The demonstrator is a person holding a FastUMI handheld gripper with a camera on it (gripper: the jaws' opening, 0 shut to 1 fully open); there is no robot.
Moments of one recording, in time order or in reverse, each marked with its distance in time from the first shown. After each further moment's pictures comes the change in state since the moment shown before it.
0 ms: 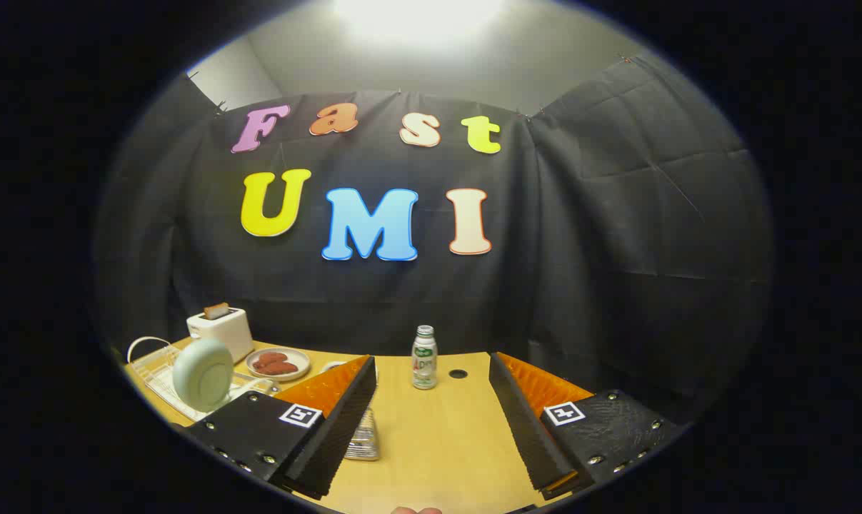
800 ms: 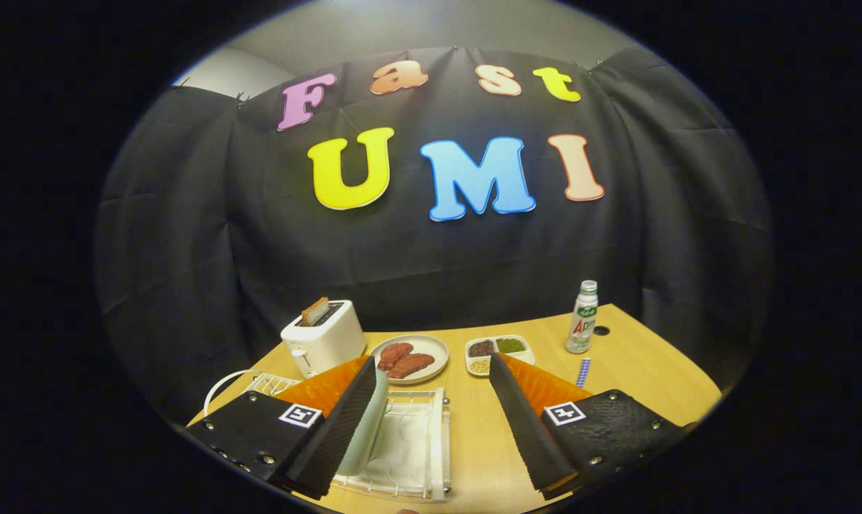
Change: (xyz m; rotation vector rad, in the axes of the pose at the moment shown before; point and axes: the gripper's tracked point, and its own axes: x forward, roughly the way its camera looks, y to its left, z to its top) arm 0.060 0.267 -0.044 0.127 0.254 0.253
